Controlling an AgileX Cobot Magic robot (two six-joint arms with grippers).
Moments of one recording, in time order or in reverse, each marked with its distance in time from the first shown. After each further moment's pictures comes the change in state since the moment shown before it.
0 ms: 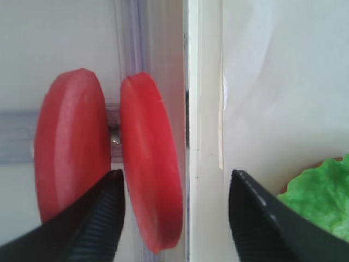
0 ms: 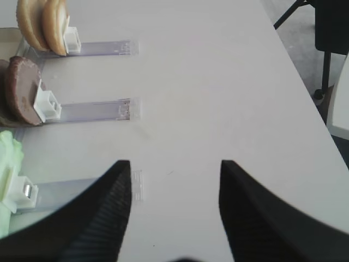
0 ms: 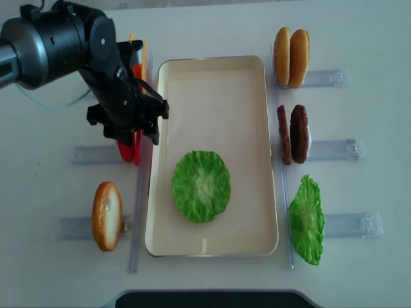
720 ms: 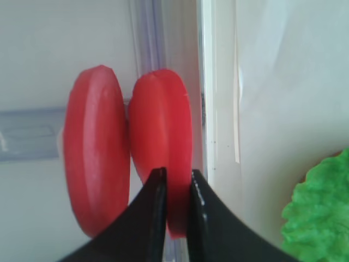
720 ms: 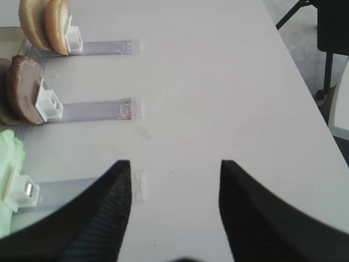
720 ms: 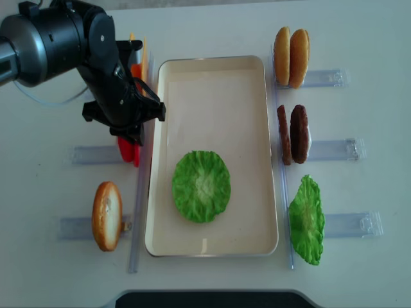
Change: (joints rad) left arm 0.000 -0.001 -0.020 0.021 0.065 0.037; right arm 0.007 0.000 0.000 0.000 0.000 0.000
